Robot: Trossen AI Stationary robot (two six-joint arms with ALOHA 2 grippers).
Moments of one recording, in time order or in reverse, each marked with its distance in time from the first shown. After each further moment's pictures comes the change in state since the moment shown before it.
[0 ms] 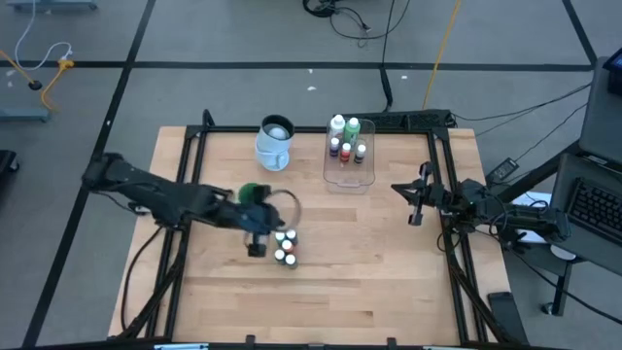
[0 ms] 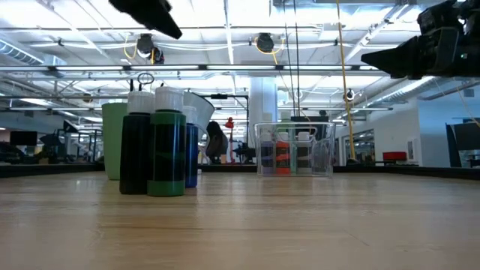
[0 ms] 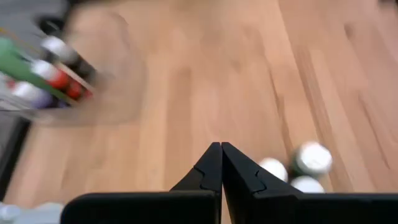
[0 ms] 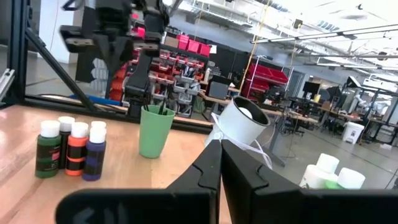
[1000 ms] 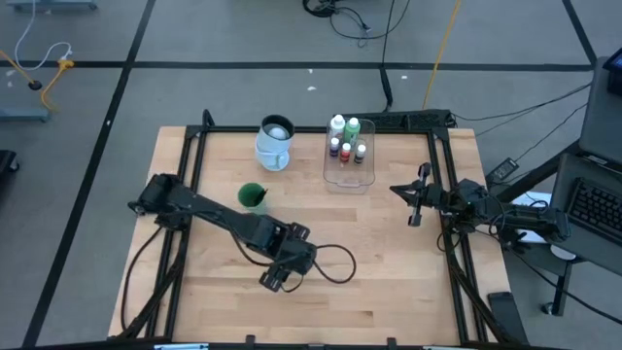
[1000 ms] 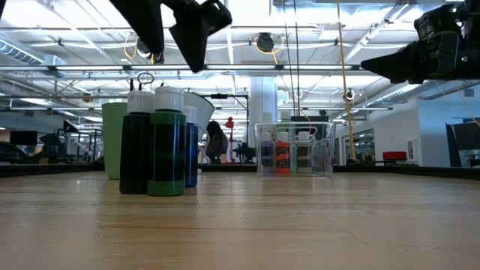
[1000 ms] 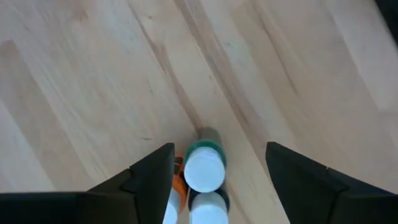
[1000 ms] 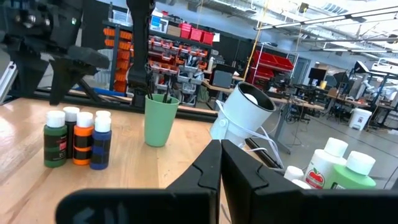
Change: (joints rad) left arm -0.071 0.590 0.572 -0.476 0.324 0.183; right arm 0.000 0.000 -0.001 -0.052 0.000 0.033
